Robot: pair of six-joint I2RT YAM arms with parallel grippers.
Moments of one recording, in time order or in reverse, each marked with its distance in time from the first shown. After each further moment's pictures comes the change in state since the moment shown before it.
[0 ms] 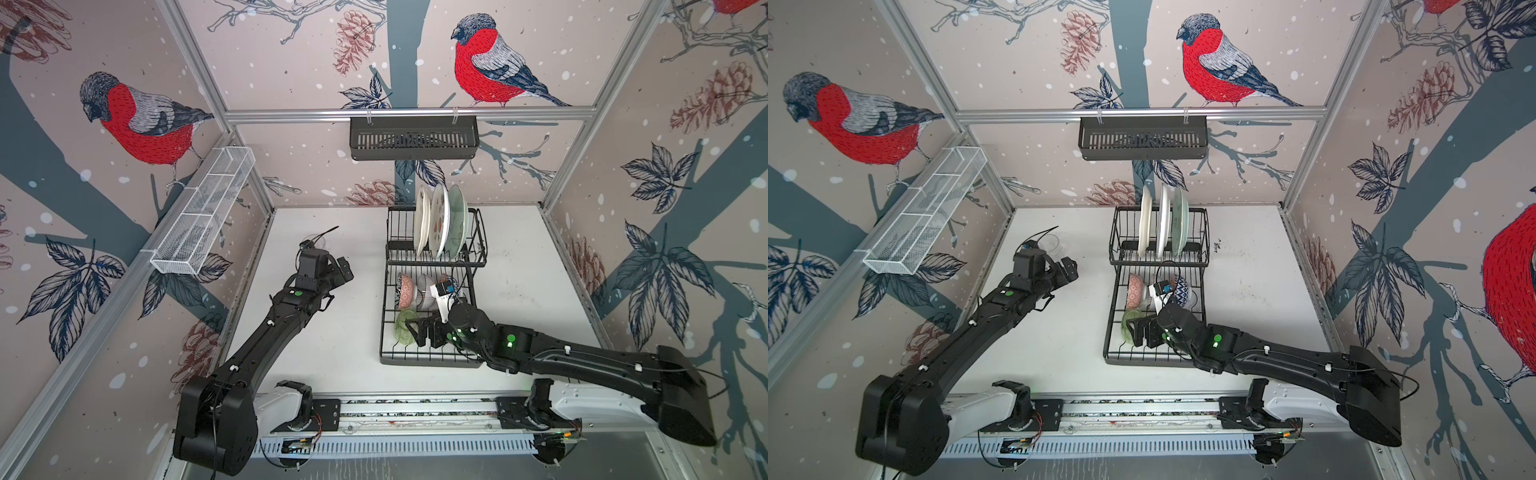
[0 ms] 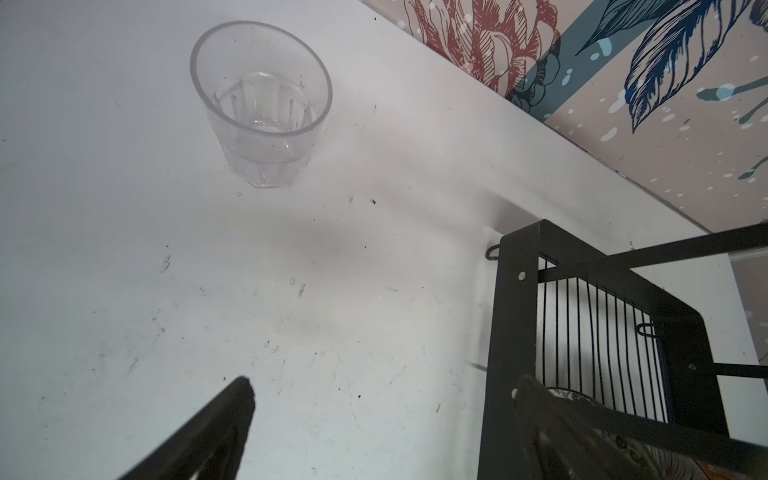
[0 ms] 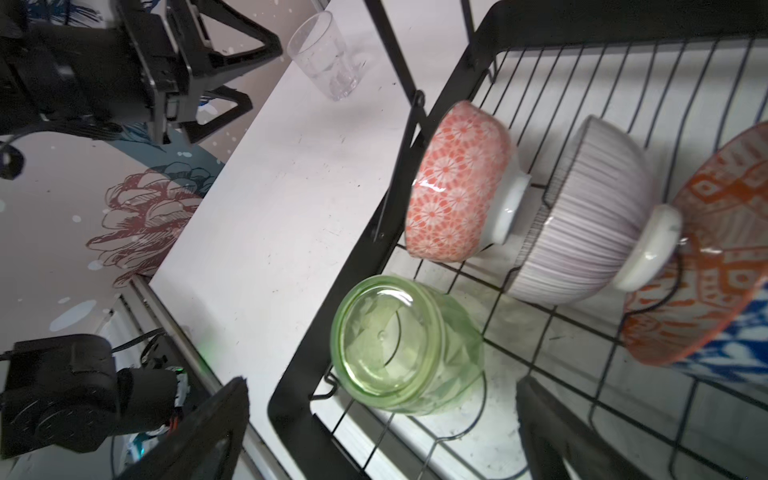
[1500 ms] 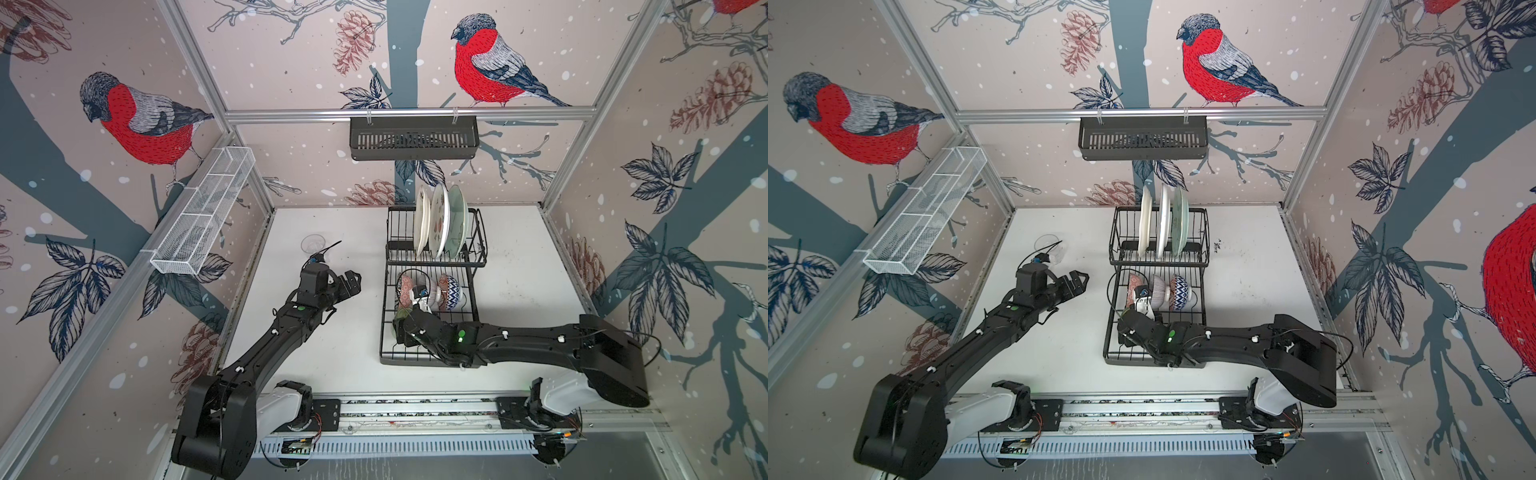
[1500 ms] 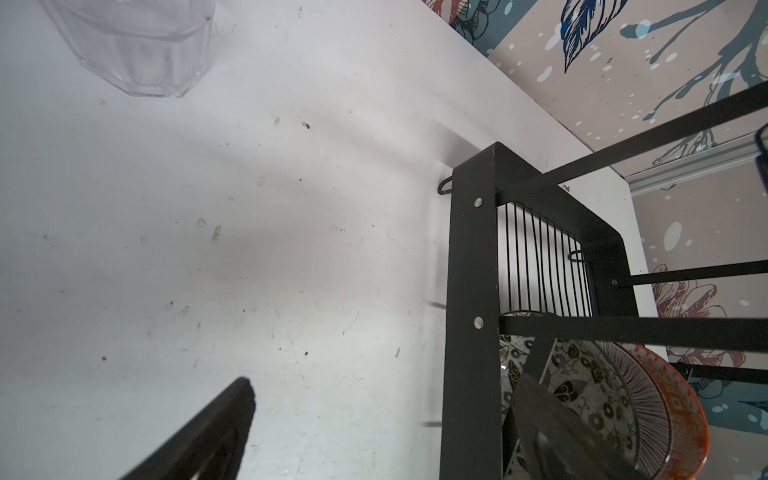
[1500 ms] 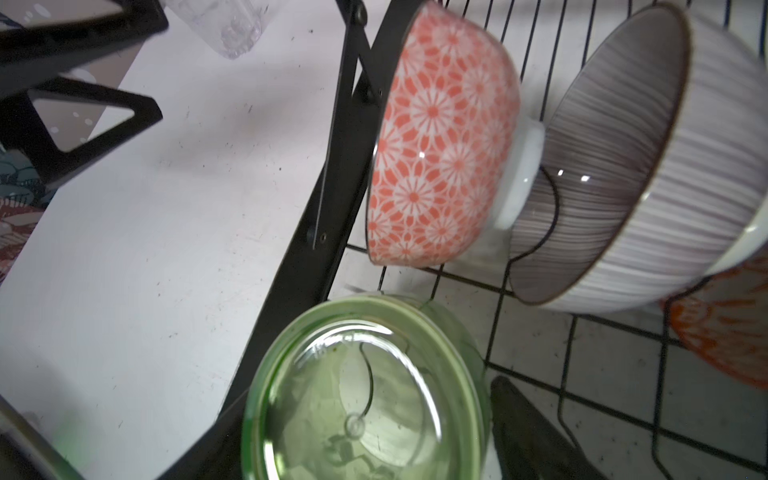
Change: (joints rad) left arm -0.001 -0.025 -0.171 0.186 0.240 -0.035; right arm 0.068 0.395 0.195 -0.043 0.228 0.146
